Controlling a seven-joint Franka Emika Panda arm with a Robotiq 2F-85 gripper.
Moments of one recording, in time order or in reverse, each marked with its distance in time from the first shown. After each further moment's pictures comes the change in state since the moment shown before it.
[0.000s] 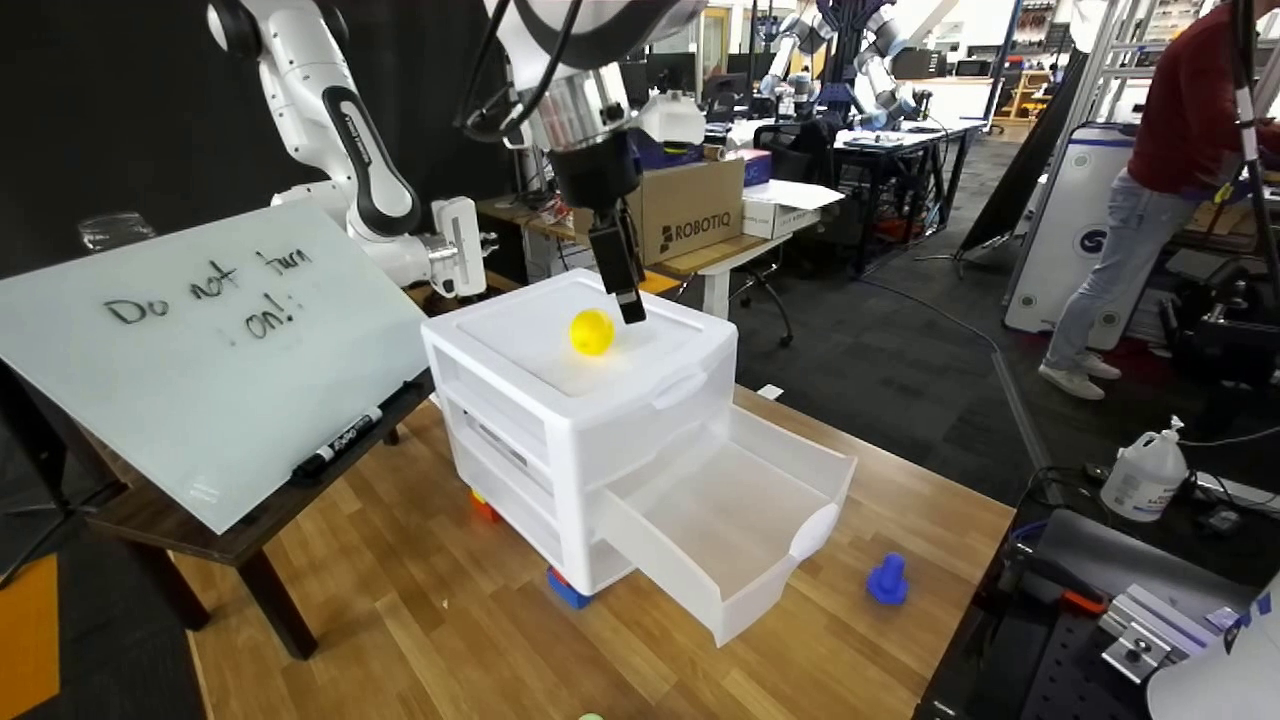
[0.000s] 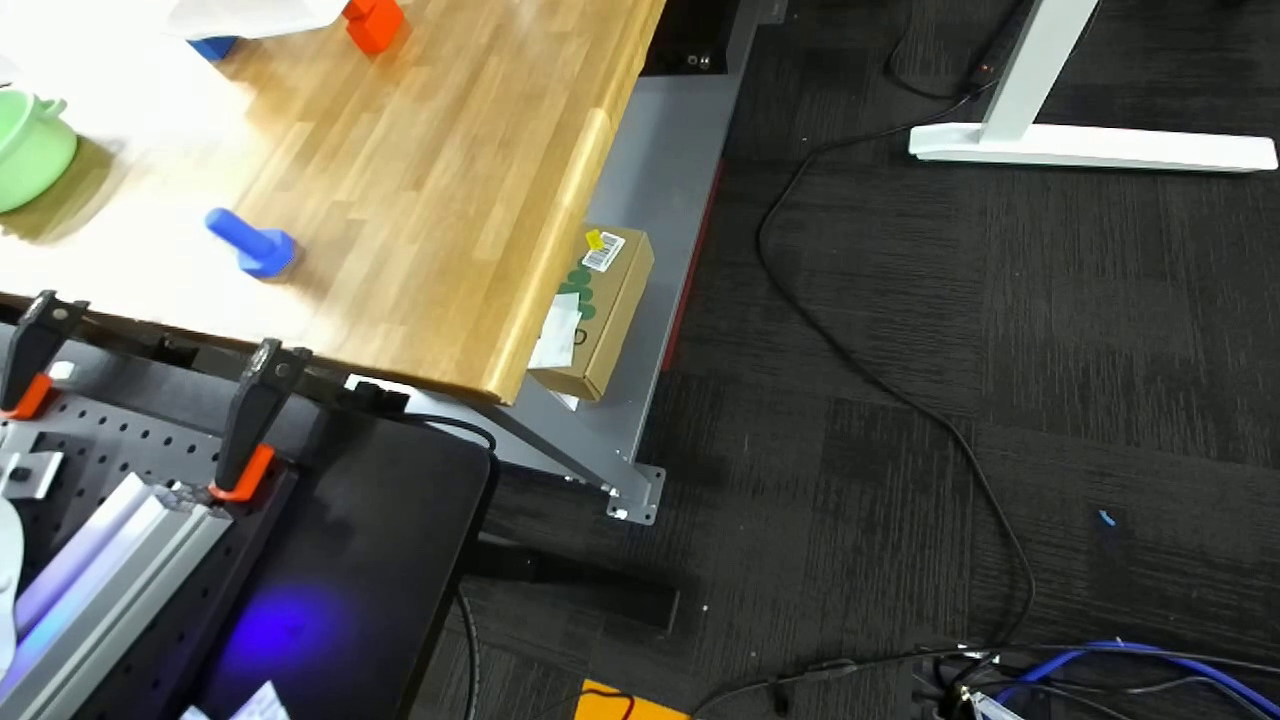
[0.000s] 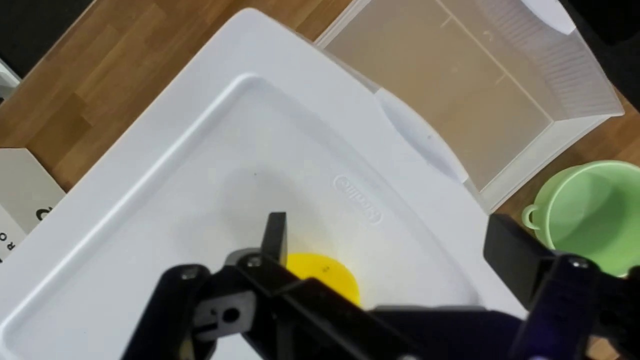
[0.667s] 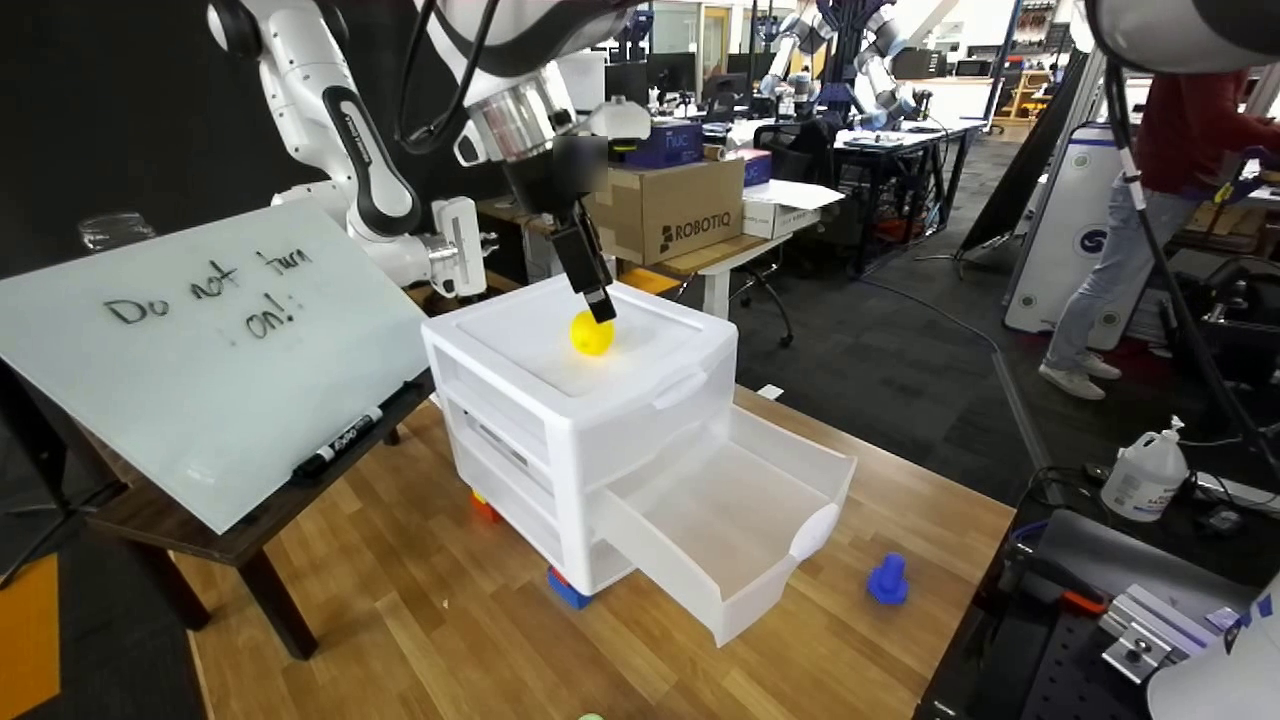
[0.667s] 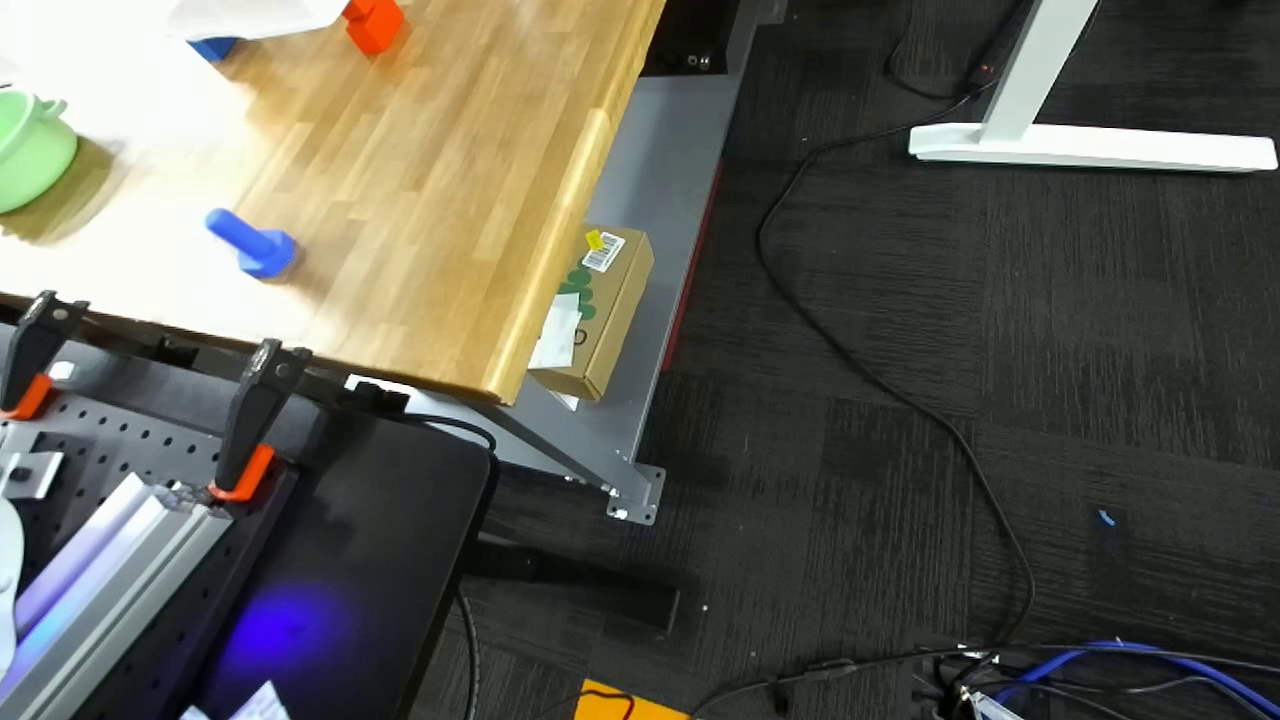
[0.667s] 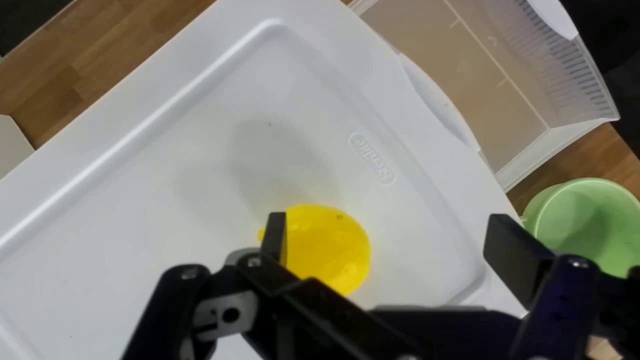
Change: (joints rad) arm 0.039 0.211 0.004 0.308 -0.038 -0.183 -0.085
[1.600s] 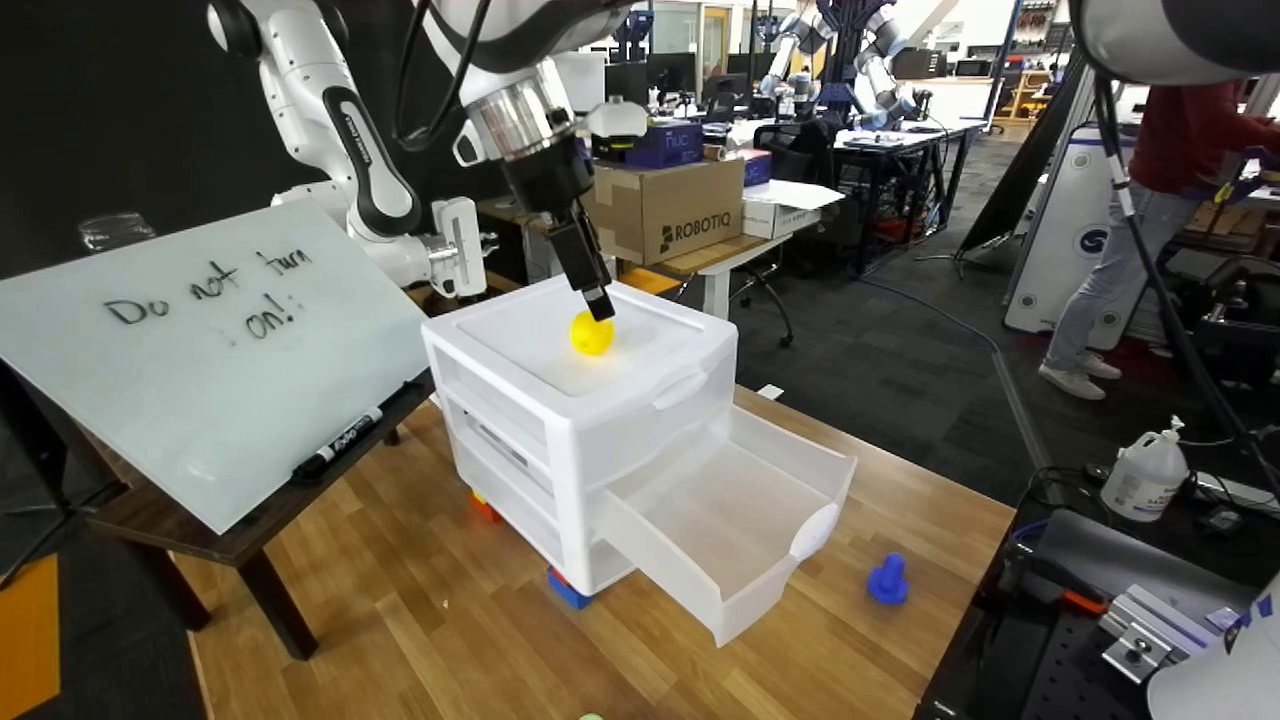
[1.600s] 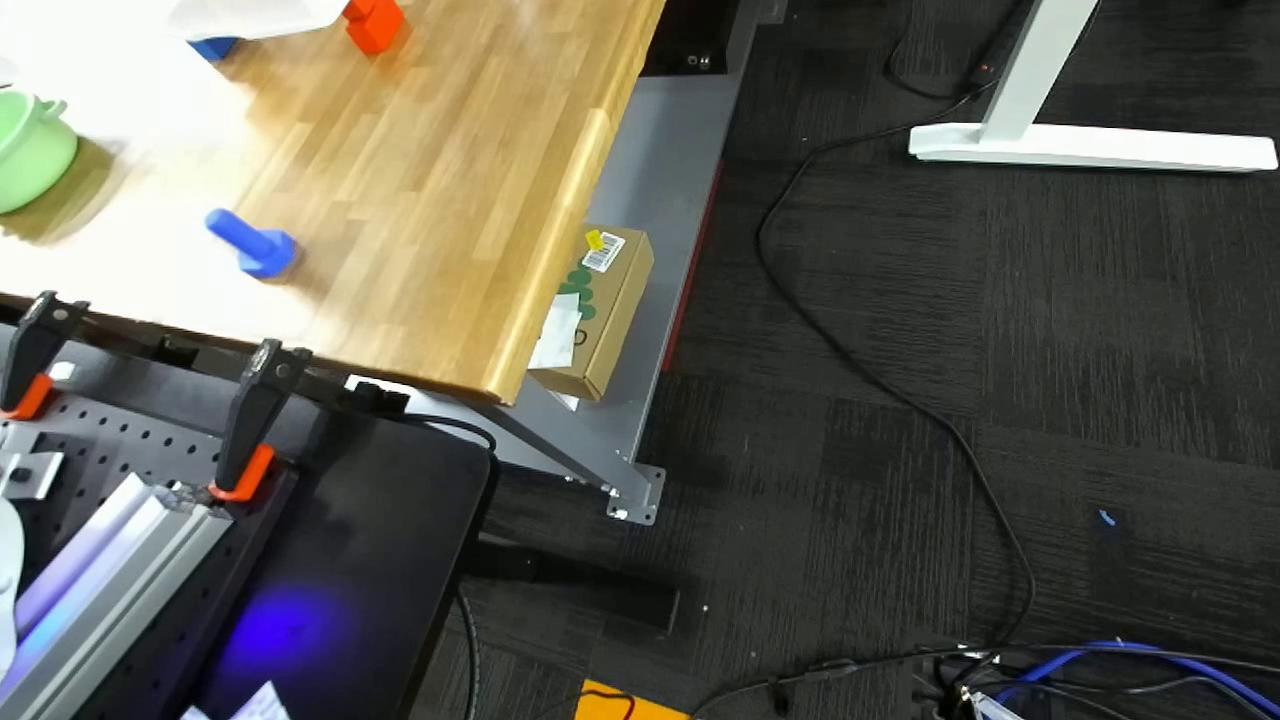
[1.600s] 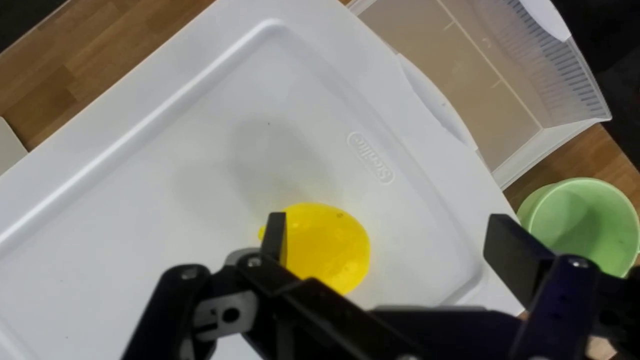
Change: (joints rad) arm -0.001 0.024 -0.001 0.041 0.010 -0.028 -0.009
